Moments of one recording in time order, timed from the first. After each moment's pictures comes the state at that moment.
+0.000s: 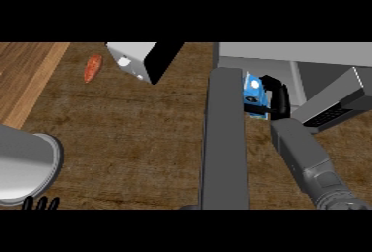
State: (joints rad) left arm 0.73 0.18 -0.14 -1.98 0.34 -0.21 -0.59; right arm -0.86 -0.16 -0.13 -0.20 0.02 -0.51 -0.78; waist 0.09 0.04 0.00
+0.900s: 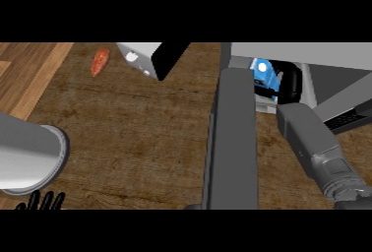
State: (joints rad) left arm 0.68 0.19 -0.14 -1.93 0.33 -0.23 -0.59; right arm -0.95 -0.21 -0.19 -0.18 0.03 -0.68 -0.85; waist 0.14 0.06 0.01
